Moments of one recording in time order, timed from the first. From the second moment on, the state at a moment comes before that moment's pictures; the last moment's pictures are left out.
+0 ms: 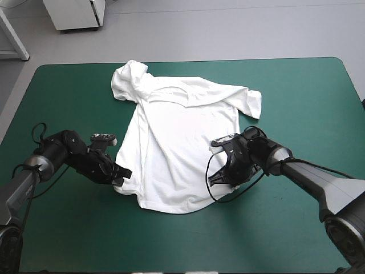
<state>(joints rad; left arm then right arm) -0.08 1.50 -0.95 -0.44 1.00 0.40 0.60 1.69 -1.13 0.01 0.95 0.17</state>
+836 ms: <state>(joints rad) -0.08 1.42 -2.24 -0.57 1.24 0.38 0.63 1.42 -2.30 -0.34 1.25 0.13</state>
